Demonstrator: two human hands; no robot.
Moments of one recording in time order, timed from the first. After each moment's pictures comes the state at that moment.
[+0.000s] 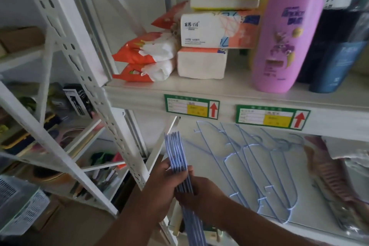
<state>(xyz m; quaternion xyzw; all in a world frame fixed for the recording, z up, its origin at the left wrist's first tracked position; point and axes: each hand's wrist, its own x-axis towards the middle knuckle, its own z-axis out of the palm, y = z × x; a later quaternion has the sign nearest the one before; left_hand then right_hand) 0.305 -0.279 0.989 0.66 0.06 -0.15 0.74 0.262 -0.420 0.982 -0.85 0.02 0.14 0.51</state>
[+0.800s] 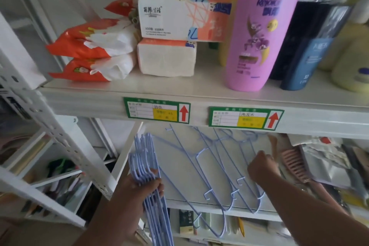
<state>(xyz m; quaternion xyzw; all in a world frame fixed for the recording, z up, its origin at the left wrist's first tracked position) 0.326 -0.271 0.955 0.56 0.06 -0.24 0.79 0.282 -0.650 0.915 -0.87 0.45 0.02 0.19</state>
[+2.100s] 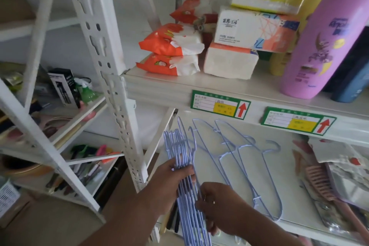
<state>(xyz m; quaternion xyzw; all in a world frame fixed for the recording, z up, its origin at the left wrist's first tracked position) 0.320 -0.266 0.971 0.56 0.02 -0.27 0.78 0.240 -0.430 0.988 -0.89 0.09 0.17 0.42</state>
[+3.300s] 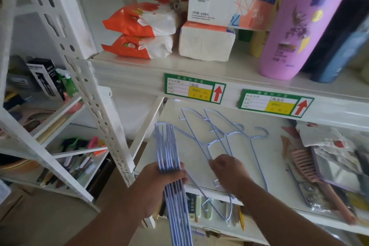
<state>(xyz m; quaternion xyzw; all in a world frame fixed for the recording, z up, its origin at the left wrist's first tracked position) 0.300 -0.262 0.959 0.57 0.03 -0.31 0.76 0.269 -0.503 0.944 -0.90 0.26 0.04 0.35</state>
